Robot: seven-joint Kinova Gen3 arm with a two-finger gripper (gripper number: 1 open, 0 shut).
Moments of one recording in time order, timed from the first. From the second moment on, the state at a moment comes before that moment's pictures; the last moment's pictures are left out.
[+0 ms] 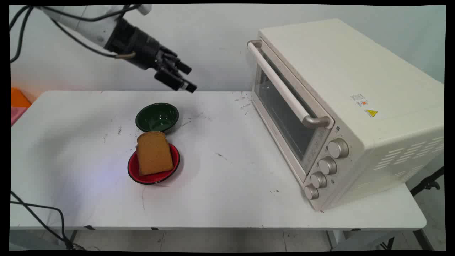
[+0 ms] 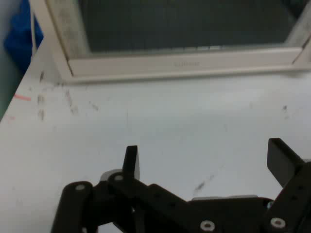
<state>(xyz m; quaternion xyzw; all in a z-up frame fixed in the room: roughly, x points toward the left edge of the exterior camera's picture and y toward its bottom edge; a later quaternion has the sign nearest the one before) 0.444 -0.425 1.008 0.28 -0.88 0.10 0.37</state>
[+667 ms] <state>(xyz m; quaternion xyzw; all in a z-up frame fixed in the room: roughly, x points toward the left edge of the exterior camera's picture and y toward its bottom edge) 0.385 -0.455 1.032 0.26 -0.87 0.10 0.40</state>
